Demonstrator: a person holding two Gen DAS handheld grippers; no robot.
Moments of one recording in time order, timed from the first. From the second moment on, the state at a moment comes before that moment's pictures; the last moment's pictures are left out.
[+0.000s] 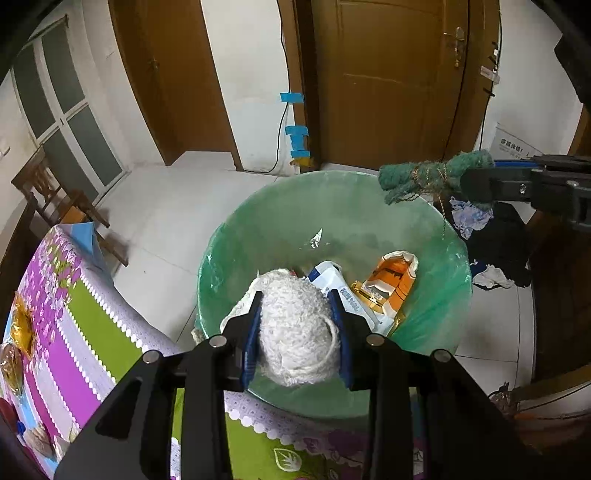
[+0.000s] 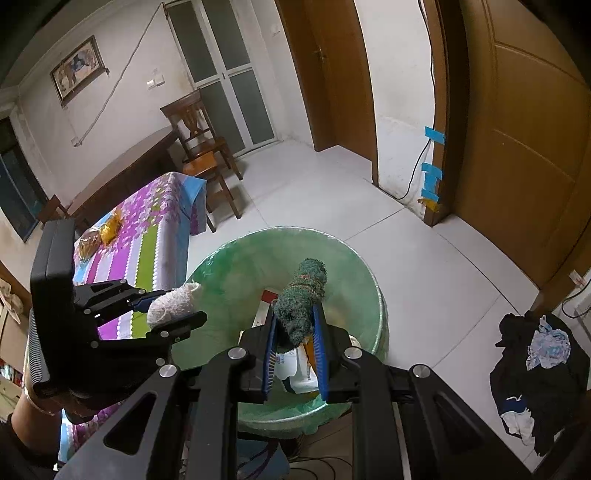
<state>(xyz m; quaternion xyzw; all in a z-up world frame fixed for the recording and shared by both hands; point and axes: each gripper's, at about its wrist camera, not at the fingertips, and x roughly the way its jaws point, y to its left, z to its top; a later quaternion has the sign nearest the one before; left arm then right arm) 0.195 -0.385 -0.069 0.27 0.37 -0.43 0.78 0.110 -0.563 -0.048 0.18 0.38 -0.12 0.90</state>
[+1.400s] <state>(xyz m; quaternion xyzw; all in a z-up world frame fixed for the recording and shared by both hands) 0.217 -0.204 -0.034 0.13 0.36 -0.34 0.86 0.145 -0.452 -0.043 0.16 0.33 -0.05 0.93</state>
